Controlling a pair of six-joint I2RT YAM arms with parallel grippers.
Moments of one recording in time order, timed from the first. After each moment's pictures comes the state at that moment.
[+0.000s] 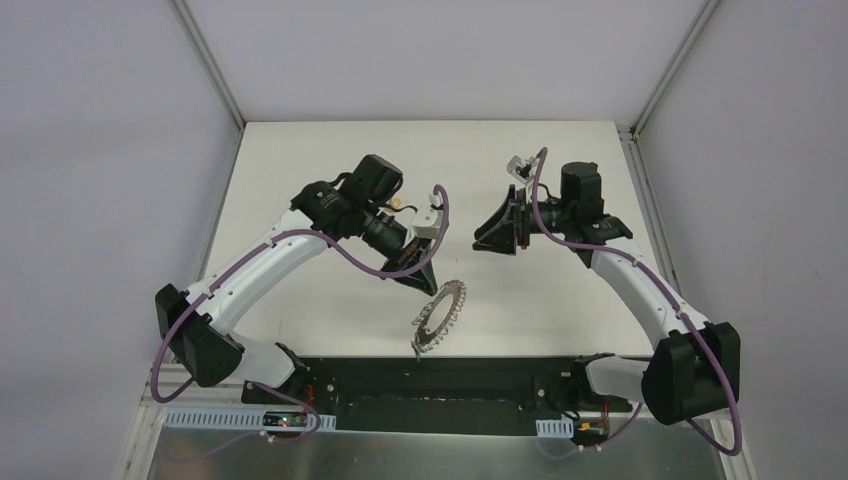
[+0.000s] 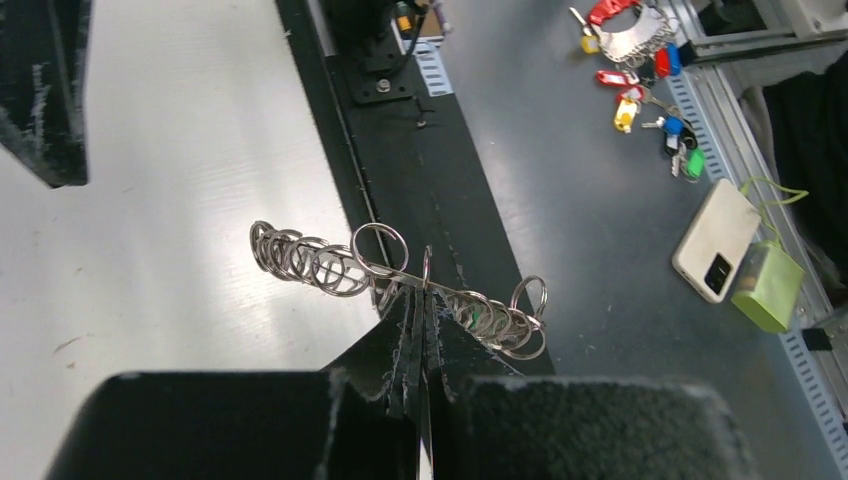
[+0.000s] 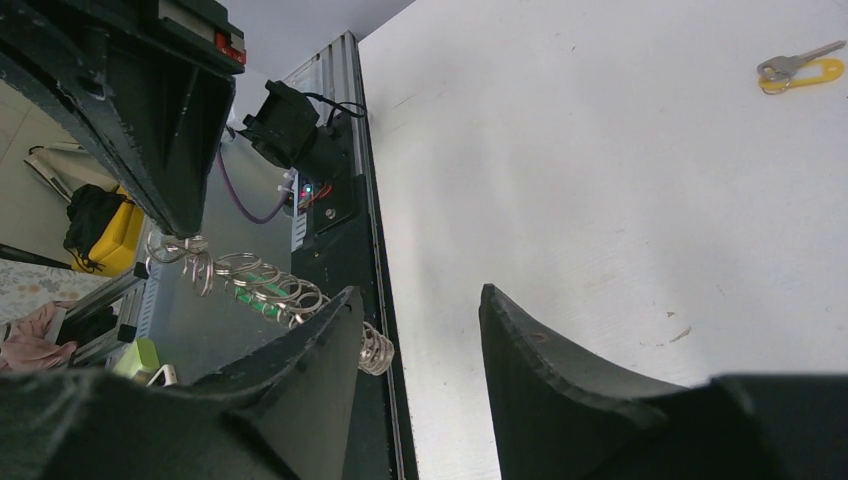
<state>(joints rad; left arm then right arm) -0.73 1.39 1.41 -0.94 1.08 0.54 0.29 1.24 0.93 -0.19 -1.20 0.08</state>
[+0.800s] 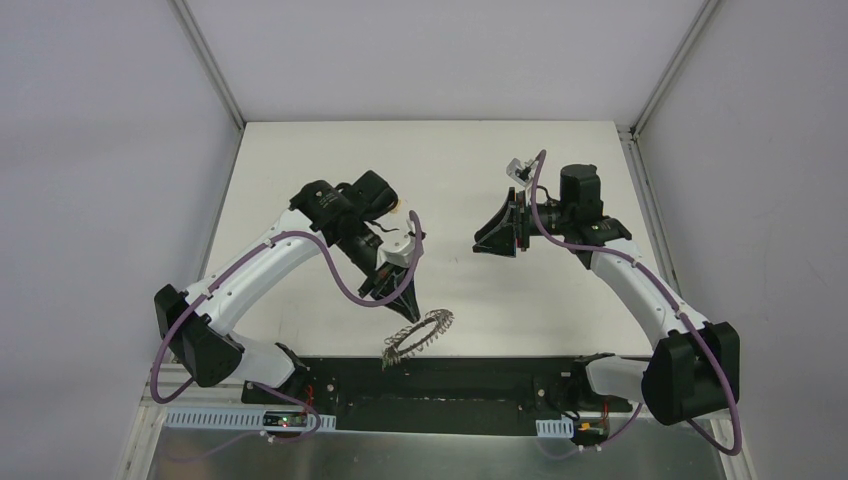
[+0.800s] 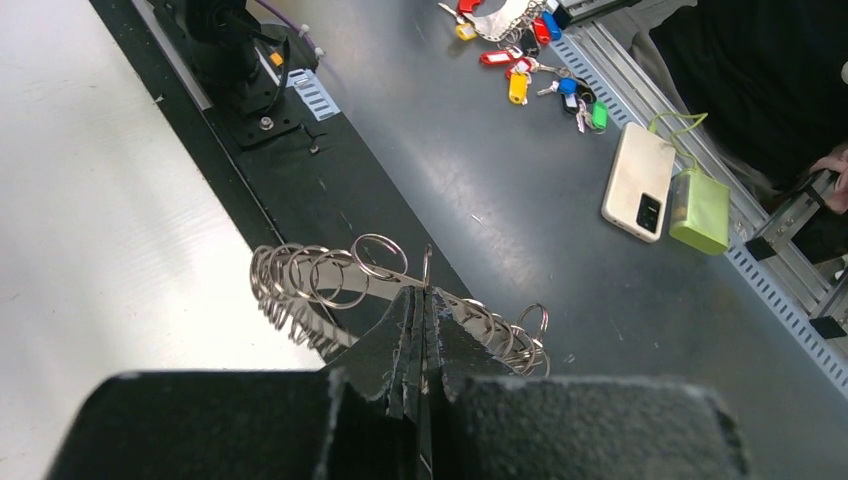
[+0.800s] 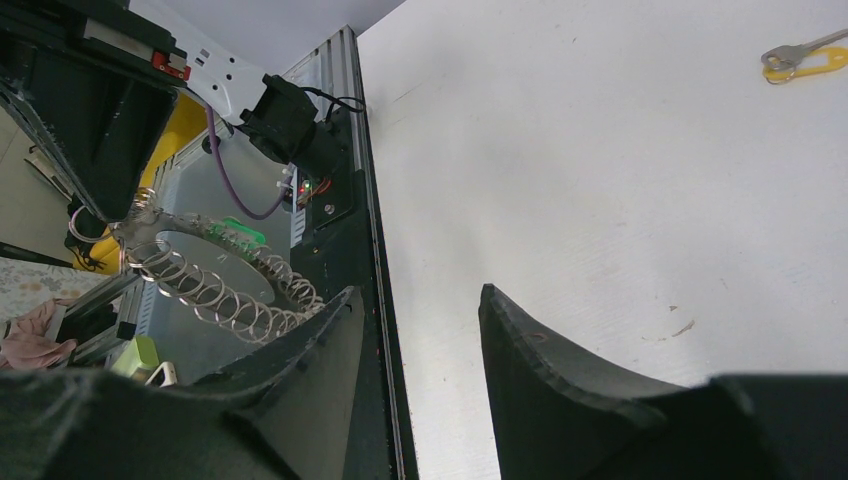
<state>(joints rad) -0.73 1.39 1.42 -1.36 1.28 1.07 0.29 1.24 0.92 -0.19 -1.20 0.07</state>
